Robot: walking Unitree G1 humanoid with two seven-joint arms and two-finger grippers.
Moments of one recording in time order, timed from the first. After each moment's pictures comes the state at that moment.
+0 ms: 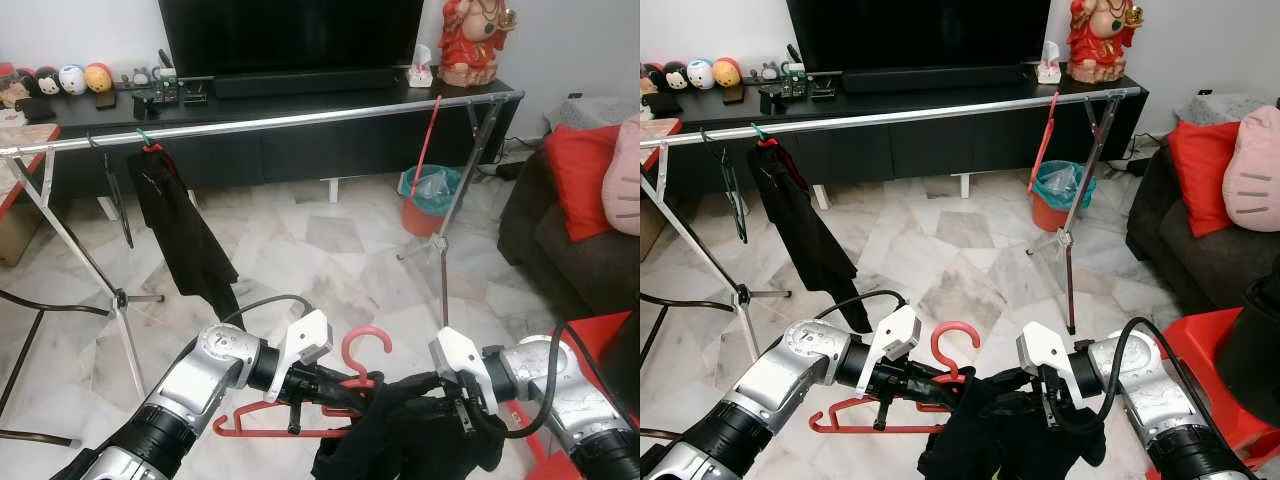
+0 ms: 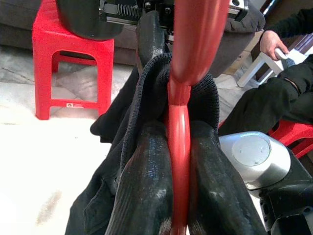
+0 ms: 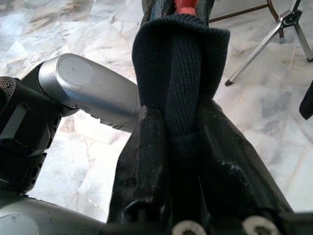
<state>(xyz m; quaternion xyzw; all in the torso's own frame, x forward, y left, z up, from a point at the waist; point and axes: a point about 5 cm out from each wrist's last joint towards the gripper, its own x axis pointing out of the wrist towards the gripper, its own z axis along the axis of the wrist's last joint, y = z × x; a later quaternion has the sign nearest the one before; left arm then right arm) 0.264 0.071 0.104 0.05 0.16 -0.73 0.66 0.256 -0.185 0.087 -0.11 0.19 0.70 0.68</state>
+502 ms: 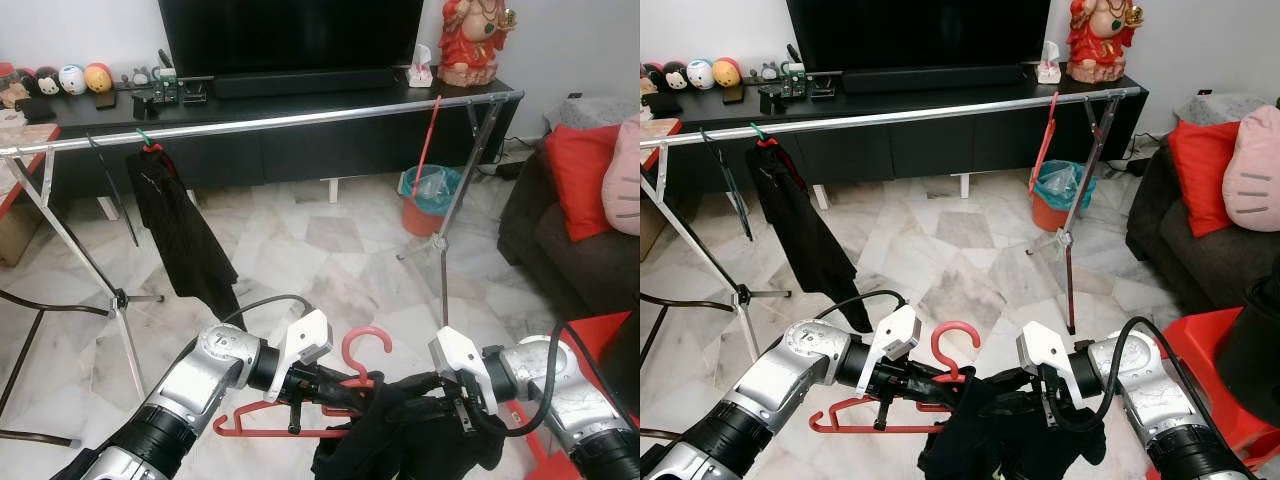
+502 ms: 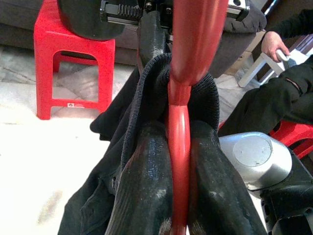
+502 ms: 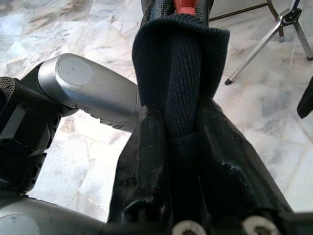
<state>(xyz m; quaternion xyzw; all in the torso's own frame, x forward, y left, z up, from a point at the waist) 0.264 0.071 0.104 0.05 0.16 -0.73 0.67 0.257 -0.185 0.087 -0.11 0.20 0.70 0.68</state>
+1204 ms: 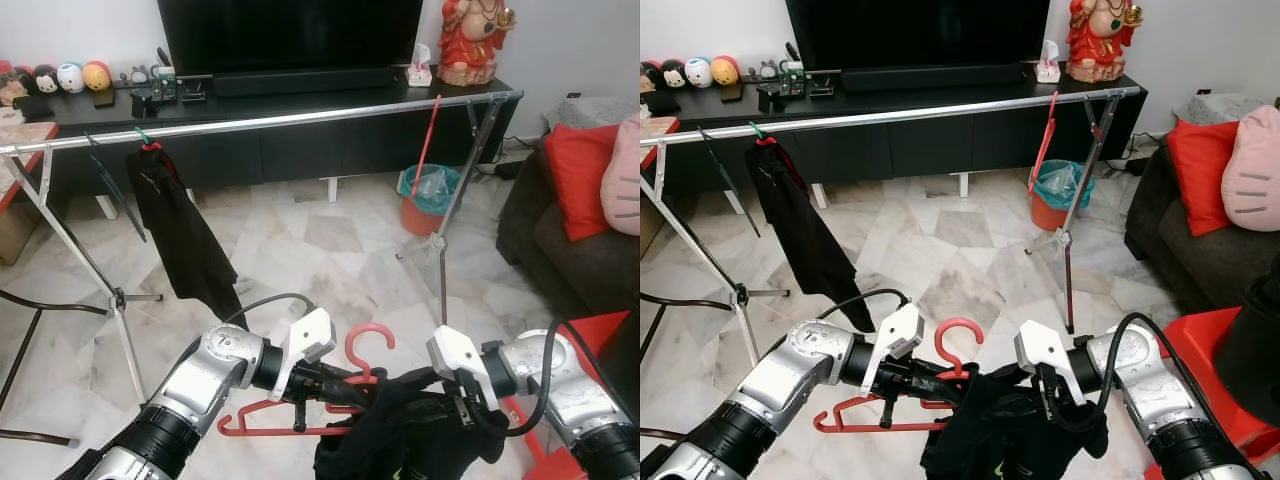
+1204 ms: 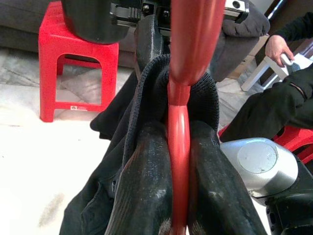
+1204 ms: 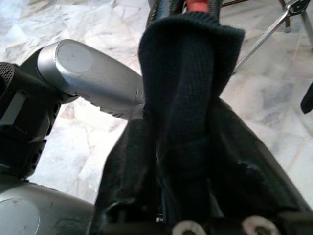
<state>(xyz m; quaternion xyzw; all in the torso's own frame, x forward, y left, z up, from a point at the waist) 0.265 0.067 0.104 0.04 0.16 -0.72 0.67 0.260 -0.185 0.091 -0.13 0.21 0.71 0.66</state>
